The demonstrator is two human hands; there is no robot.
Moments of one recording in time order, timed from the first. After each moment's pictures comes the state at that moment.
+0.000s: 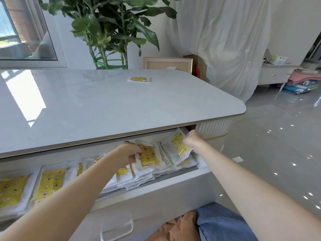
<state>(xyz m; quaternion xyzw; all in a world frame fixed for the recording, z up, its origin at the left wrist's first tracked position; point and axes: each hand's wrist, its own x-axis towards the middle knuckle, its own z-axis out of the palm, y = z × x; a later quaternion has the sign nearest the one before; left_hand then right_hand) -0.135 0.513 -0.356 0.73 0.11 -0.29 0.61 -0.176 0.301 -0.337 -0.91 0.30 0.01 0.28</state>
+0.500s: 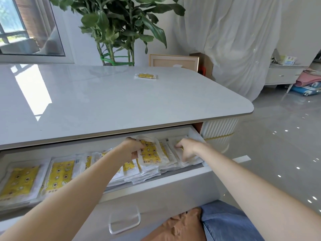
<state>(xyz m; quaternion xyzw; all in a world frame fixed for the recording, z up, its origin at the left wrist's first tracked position) -0.138 0.526 -0.357 0.73 0.11 -0.26 0.62 -0.189 0.329 -0.339 -0.97 0.09 0.23 0.06</state>
